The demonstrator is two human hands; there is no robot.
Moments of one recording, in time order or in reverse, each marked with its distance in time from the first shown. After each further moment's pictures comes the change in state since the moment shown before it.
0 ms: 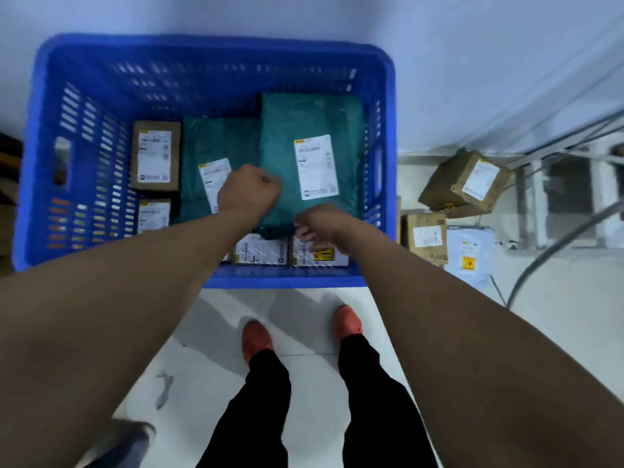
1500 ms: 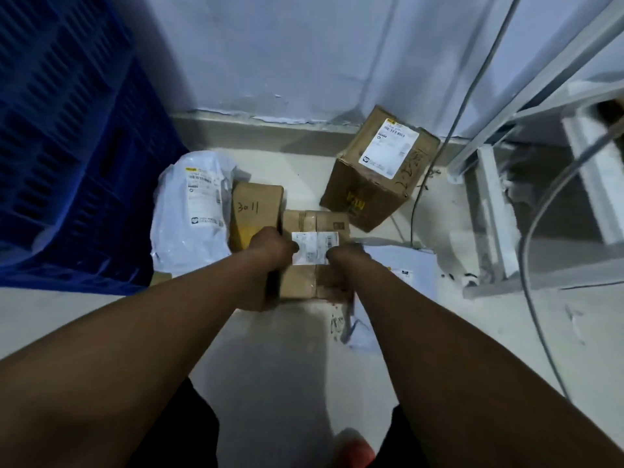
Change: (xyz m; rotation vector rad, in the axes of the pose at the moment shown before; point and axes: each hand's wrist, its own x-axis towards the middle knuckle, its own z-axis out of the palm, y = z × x) left_hand 0.049 0.154 0.632 -0.305 -0.258 -0.211; right_hand 0.268 0.412 -0.391 -0.138 0.452 0.080
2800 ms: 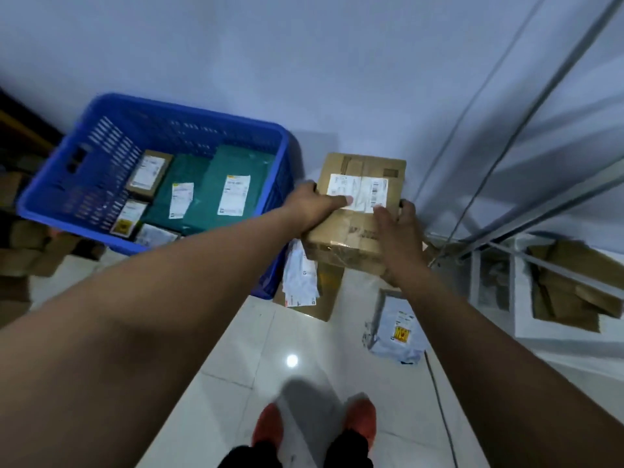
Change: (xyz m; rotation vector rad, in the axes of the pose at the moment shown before) left_hand -0.363 0.259 -0.386 -0.309 0.080 0.168; right_hand -0.458 -0.265 -0.201 0.243 0.168 -0.524
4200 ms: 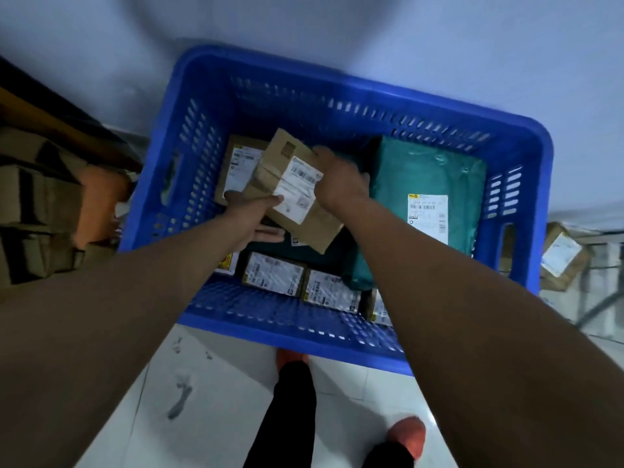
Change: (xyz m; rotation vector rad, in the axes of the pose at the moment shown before) left_hand 0.260 -0.284 -0.471 -0.442 0.017 -0.558; right_hand 0.122 -0.177 0.594 -0.776 -0.349 -0.165
